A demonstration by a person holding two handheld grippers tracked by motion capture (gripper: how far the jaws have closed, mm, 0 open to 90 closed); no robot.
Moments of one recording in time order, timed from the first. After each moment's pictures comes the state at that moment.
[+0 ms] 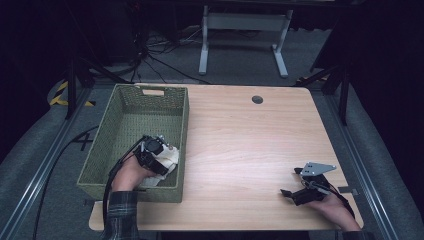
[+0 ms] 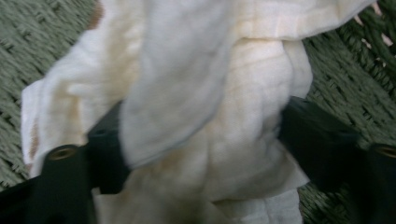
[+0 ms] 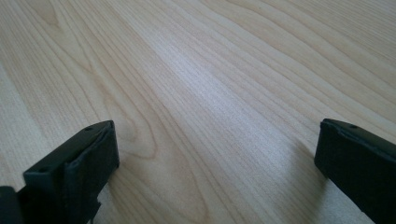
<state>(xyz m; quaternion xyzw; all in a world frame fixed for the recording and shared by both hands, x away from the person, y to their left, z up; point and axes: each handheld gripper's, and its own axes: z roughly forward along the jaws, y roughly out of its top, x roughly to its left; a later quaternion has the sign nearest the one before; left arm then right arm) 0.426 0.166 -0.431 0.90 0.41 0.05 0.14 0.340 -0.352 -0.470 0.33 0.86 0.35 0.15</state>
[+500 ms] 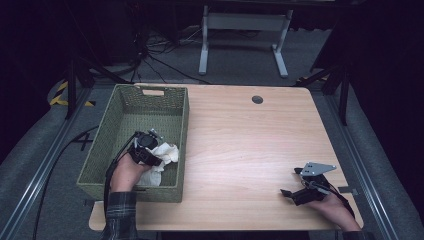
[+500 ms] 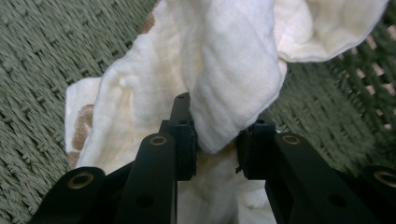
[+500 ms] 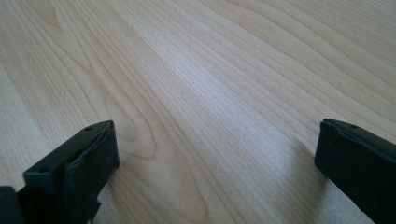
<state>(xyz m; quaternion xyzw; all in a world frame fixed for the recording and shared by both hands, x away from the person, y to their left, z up) 0.426 0.179 -0.416 0.87 0.45 0.03 0.19 0.340 -0.352 -0.470 0.33 0.86 0.35 0.15</state>
